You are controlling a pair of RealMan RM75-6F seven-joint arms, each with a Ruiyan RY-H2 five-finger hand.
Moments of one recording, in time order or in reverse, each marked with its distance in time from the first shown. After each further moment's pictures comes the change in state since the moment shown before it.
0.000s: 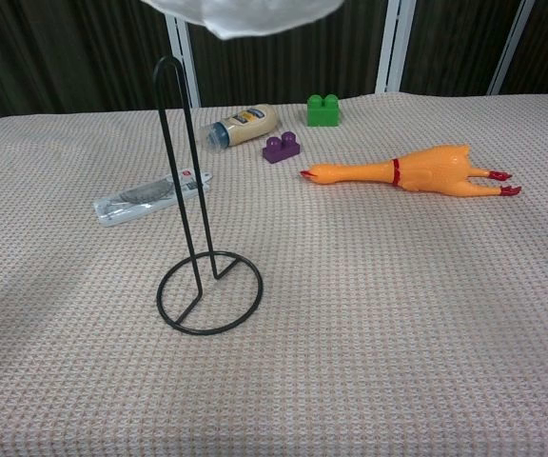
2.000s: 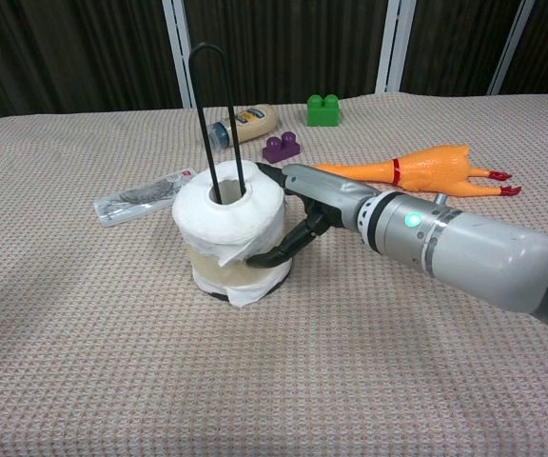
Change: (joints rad) left arm 0.009 0.011 -0.005 0.016 0.007 0.039 -0.057; right arm 0.202 -0.539 -0.103 0.935 0.188 -0.443 0.234
